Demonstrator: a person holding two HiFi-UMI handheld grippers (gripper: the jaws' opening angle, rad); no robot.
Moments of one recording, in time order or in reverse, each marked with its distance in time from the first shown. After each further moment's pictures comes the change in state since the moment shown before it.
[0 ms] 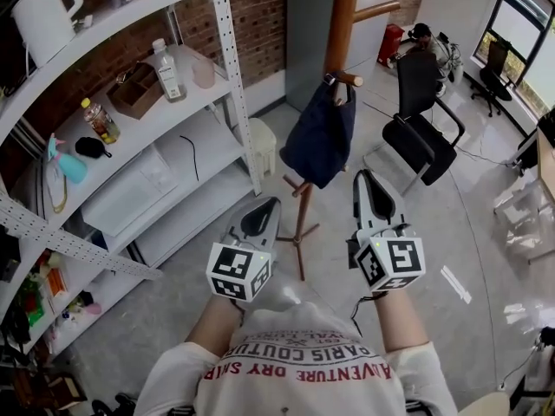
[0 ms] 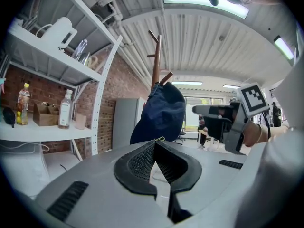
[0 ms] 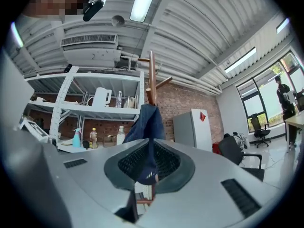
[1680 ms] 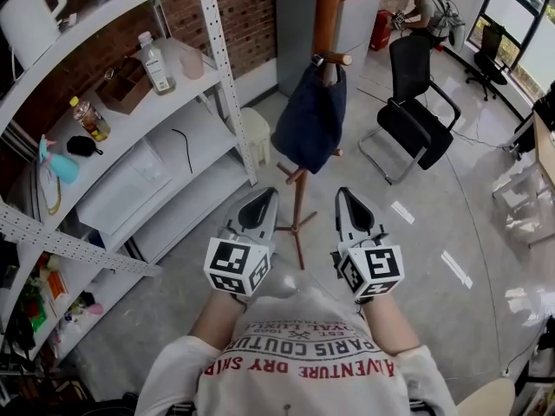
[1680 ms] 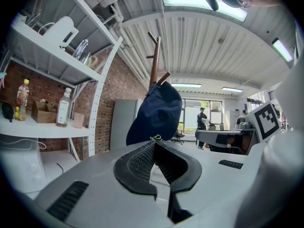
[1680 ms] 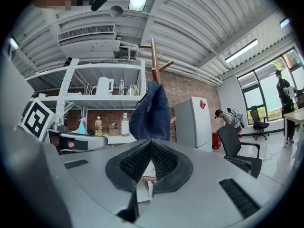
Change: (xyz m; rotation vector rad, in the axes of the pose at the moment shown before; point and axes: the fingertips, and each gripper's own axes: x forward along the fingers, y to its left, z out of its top) left arm 0.005 -0.010 -0.008 -0.014 -0.031 -0.010; right arm -0.027 0.019 -0.074 0.018 0.126 0.020
